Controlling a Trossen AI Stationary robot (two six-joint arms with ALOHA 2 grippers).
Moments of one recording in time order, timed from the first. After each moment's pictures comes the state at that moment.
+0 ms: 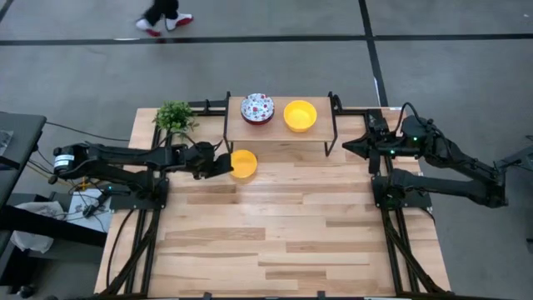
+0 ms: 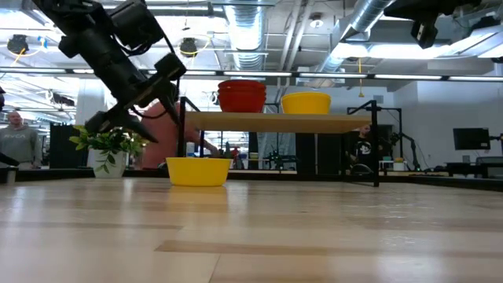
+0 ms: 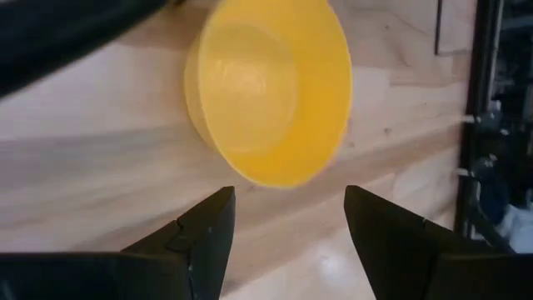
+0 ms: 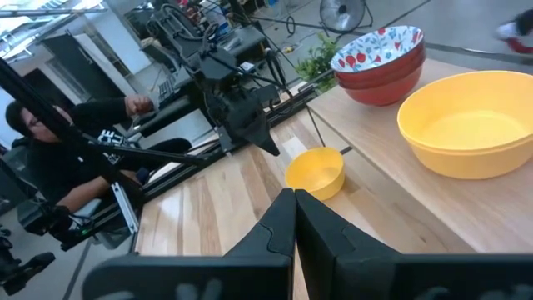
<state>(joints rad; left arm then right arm) 0.18 1.13 0.53 -0.21 -0.03 -1.33 -0.36 0.50 0.76 -0.51 -0.23 0.37</state>
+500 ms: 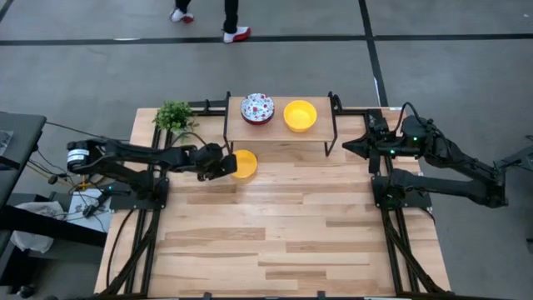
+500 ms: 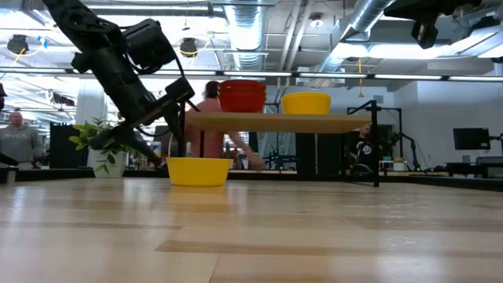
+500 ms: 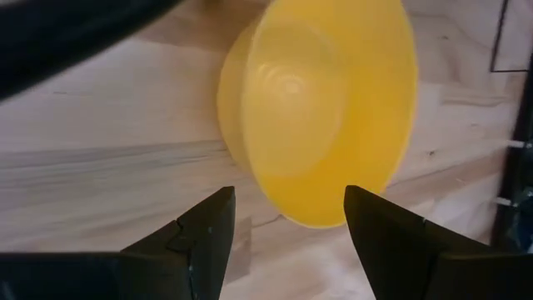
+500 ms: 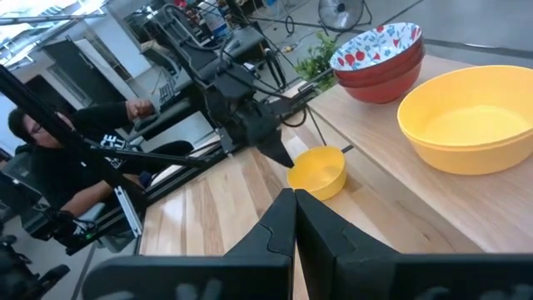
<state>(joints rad) 0.20 1.30 0.53 -0.12 -0.03 -1.37 -0.36 0.50 0.76 -0.51 -0.23 0.39</state>
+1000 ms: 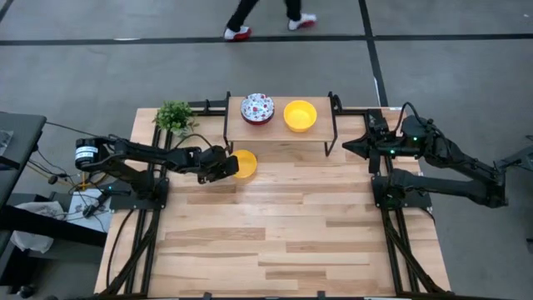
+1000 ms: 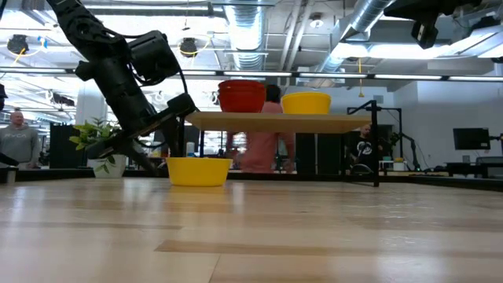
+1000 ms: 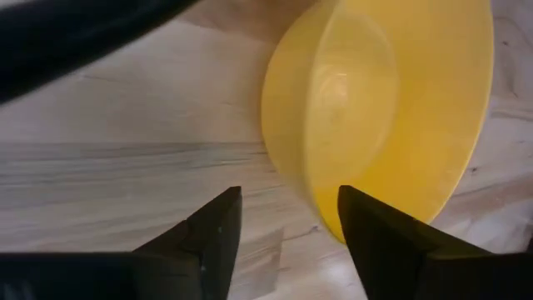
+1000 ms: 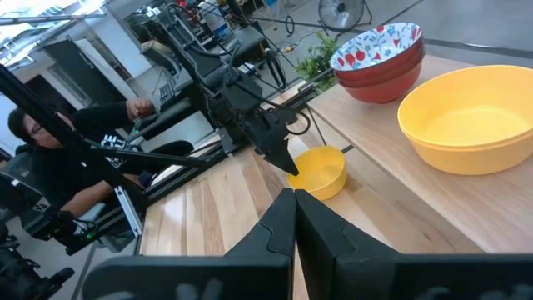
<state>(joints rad) 0.20 1.39 0.53 -0.11 -0.03 -1.43 -0.36 0.50 0.76 -0.51 -0.23 0.39</state>
